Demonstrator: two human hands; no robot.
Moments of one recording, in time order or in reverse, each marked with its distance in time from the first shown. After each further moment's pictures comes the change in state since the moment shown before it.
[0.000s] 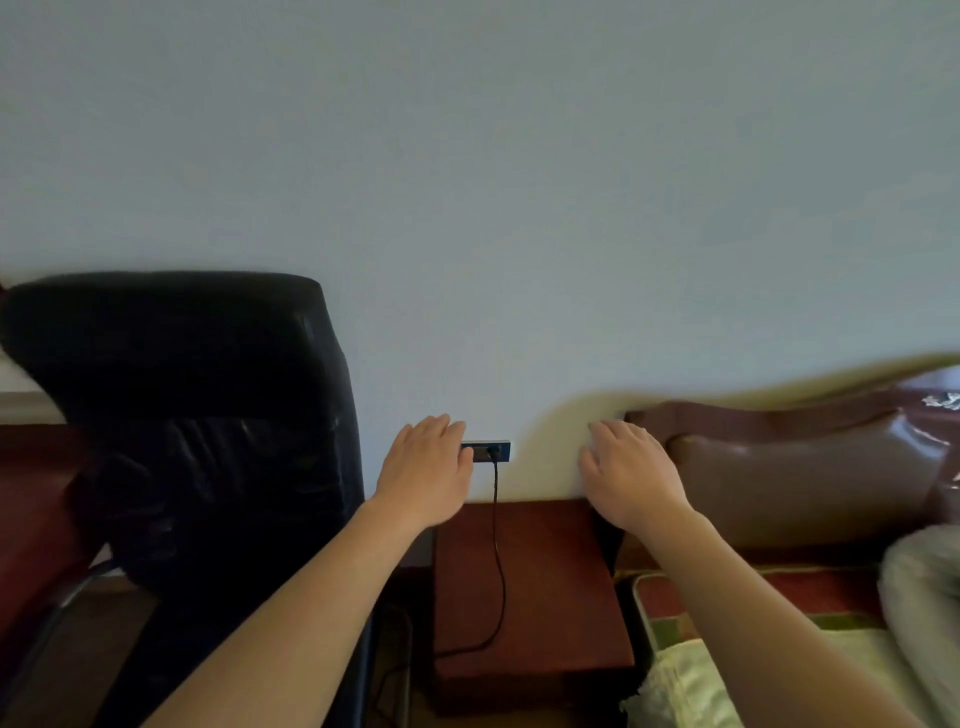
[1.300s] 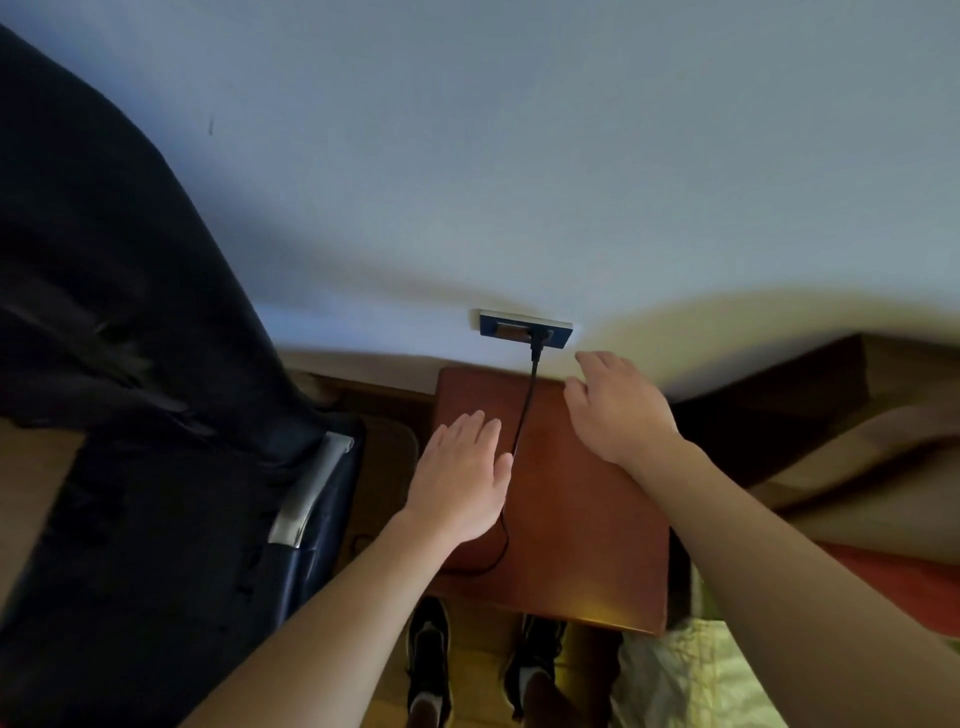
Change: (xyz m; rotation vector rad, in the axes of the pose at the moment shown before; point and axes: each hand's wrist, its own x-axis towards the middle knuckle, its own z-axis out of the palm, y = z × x) left_hand 0.136 -0.047 0.321 -0.223 -0.535 -0.321; right_hand 0.246 0.053 0.316 0.107 -0.536 -0.092
